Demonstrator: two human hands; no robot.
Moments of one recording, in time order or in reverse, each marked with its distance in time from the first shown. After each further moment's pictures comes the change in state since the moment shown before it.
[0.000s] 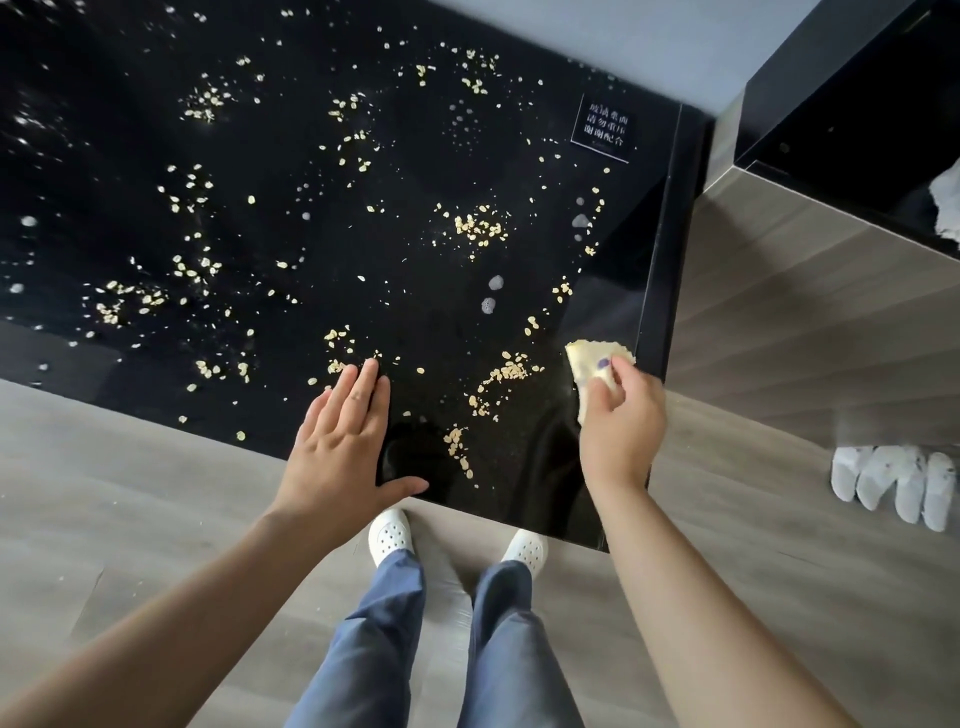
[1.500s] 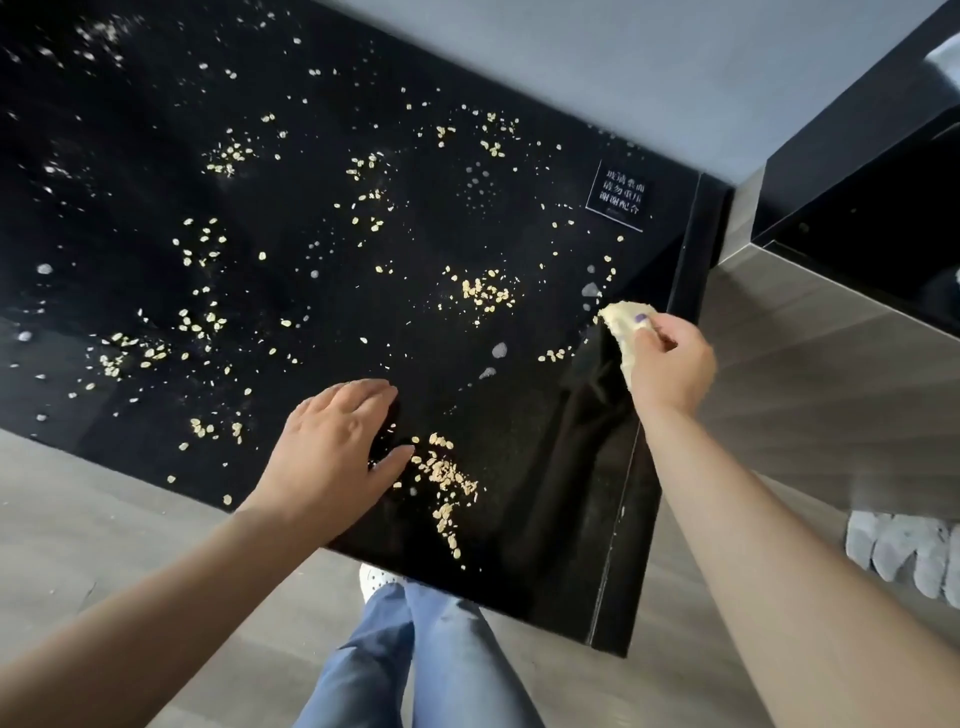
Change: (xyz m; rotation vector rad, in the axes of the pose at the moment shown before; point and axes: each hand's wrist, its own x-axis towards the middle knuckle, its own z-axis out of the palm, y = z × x) left_hand 0.053 0.001 -0.055 -0.145 0.183 -0.017; right_hand 0.143 -0.041 0.017 0.131 0.006 0.130
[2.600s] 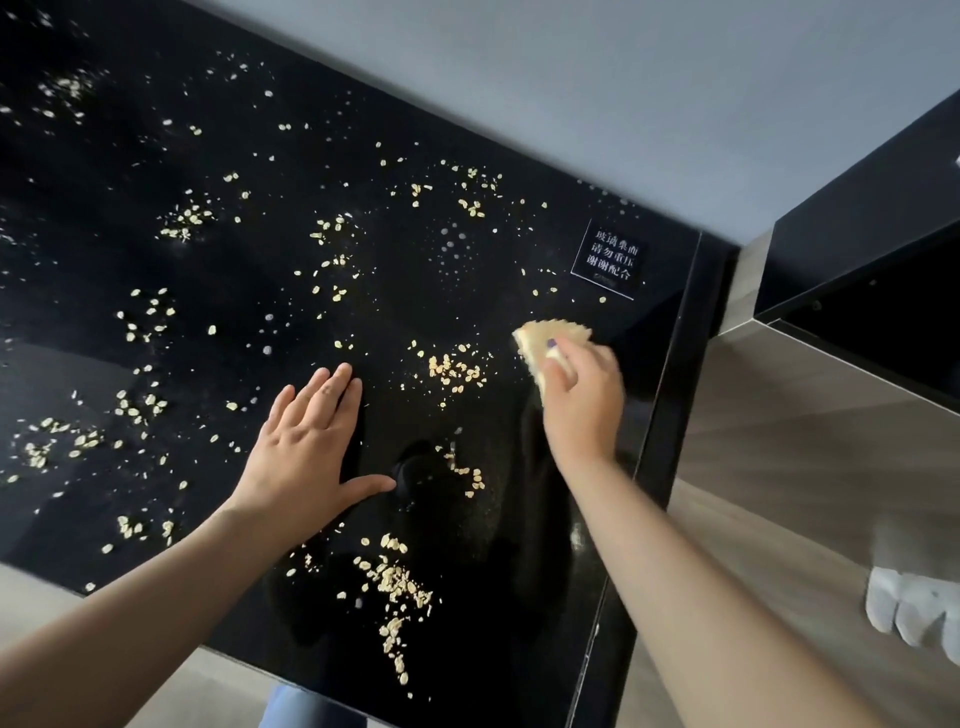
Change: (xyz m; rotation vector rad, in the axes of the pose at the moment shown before) left_hand 0.091 -0.010 0.015 0.196 -0.165 -0.077; right_hand 0.026 -0.024 0.066 -0.087 -0.269 -0.317
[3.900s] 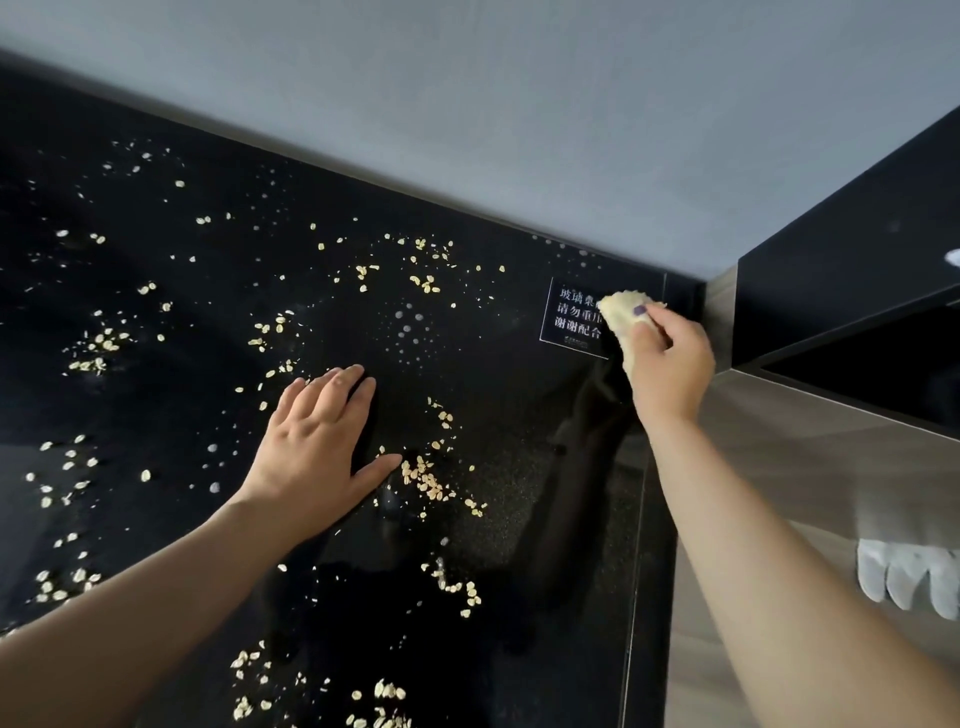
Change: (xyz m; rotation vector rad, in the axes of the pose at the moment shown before) left_hand 0.125 -0.001 -0.033 0.088 0.049 0.183; right_hand 0.136 0.015 -0.047 0.076 0.300 0.185
